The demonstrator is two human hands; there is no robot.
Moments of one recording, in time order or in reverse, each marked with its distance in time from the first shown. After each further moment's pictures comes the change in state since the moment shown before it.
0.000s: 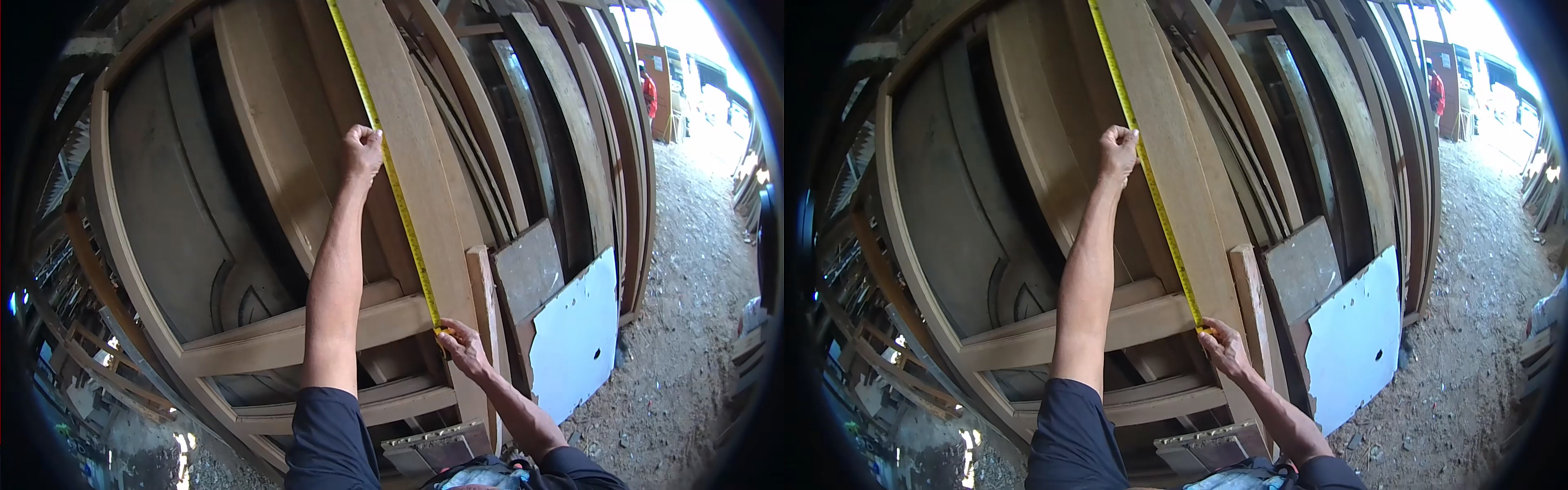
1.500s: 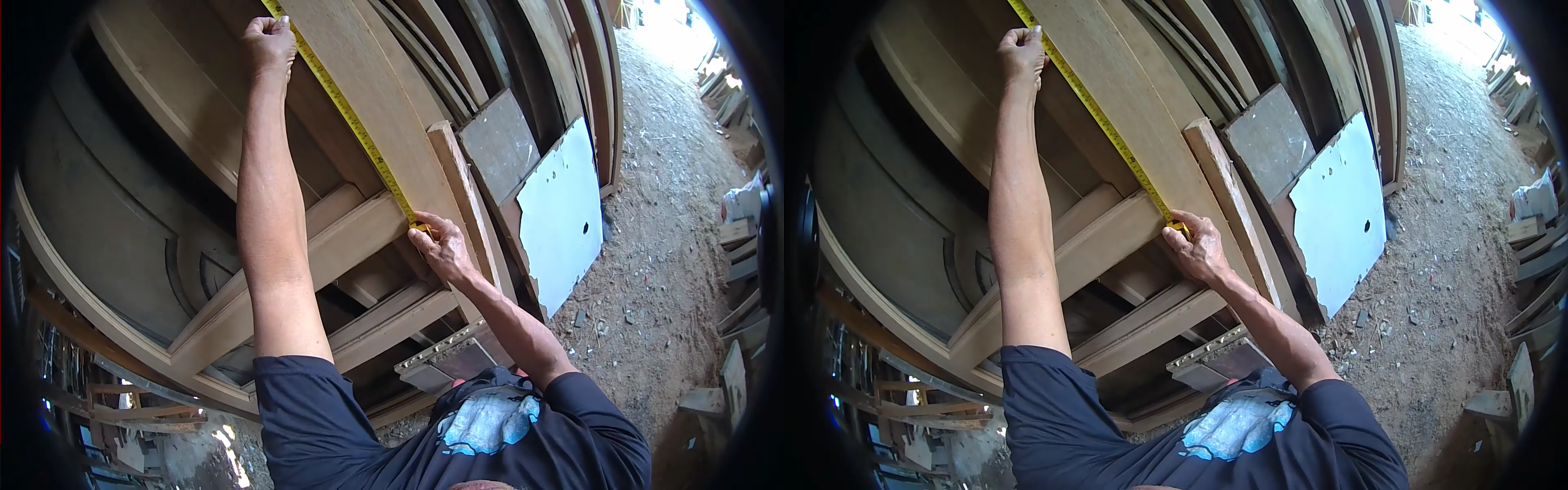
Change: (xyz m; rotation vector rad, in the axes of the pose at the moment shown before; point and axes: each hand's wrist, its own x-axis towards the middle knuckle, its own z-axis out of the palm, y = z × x) left_hand -0.008 0.020 0.005 -0.050 -0.020 0.056; right_hand 0.007 0.023 0.032 -0.287 0.334 0.001
